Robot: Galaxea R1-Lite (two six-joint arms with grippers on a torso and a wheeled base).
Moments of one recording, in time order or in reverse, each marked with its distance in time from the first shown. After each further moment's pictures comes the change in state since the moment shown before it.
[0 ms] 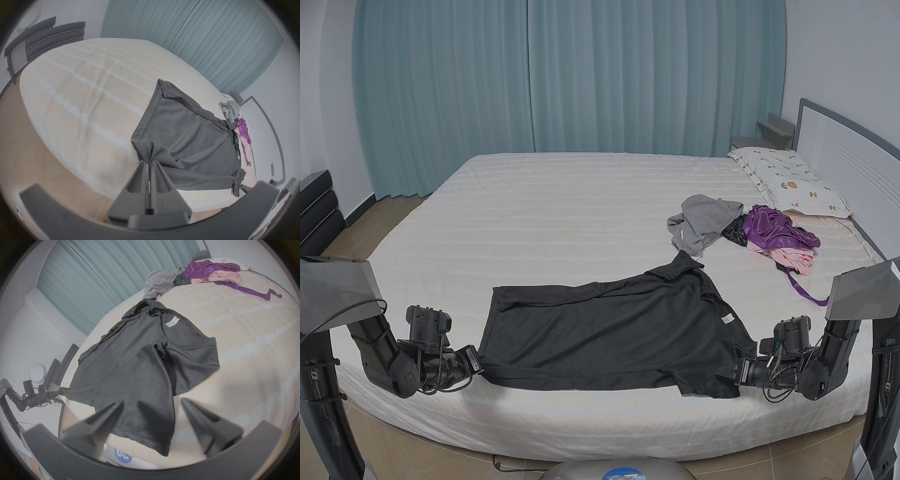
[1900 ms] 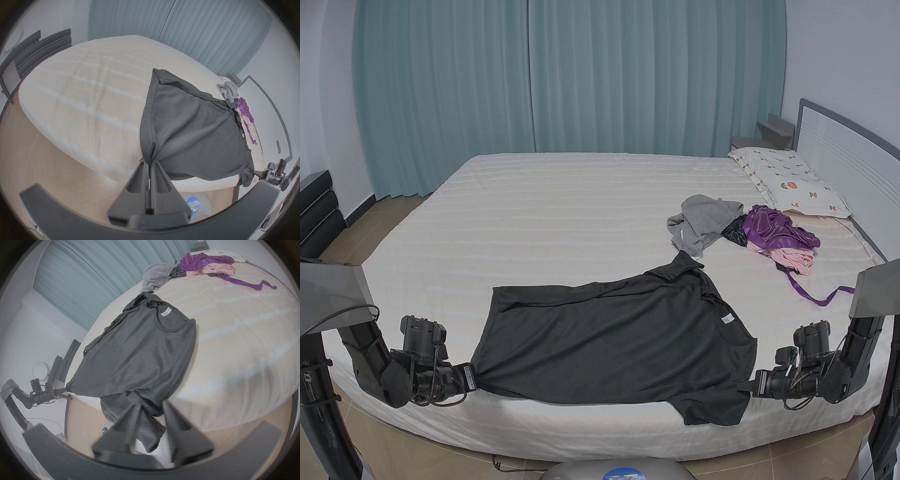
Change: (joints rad) left arm 0.001 -0.048 0.099 0.021 -0.013 0.159; right arm -0.058 -0.130 0.152 0.080 0.081 -0.046
